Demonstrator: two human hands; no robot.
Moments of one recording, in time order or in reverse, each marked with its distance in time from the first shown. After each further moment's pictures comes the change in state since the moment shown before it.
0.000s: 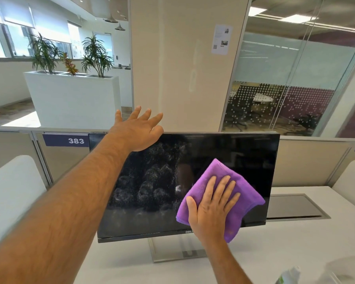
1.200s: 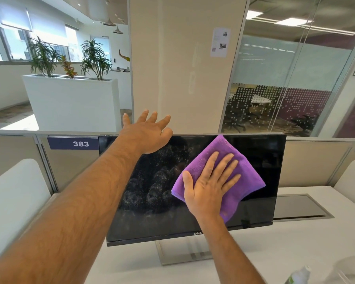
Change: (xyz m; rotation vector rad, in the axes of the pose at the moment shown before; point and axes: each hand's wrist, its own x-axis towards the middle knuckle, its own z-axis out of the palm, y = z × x) left_hand -0.001 0.002 -0.003 -0.017 -0.021 -0.004; right_hand 0.049 -0.062 -0.023 0.098 0.099 0.063
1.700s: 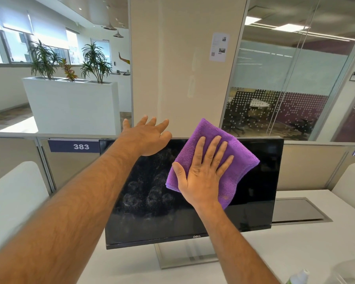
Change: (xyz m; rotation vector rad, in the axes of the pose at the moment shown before) left_hand 0.006 -0.004 0.002 -0.026 -0.038 -0.022; right_hand 0.036 -0.021 -0.014 -0.075 0.030 -0.183
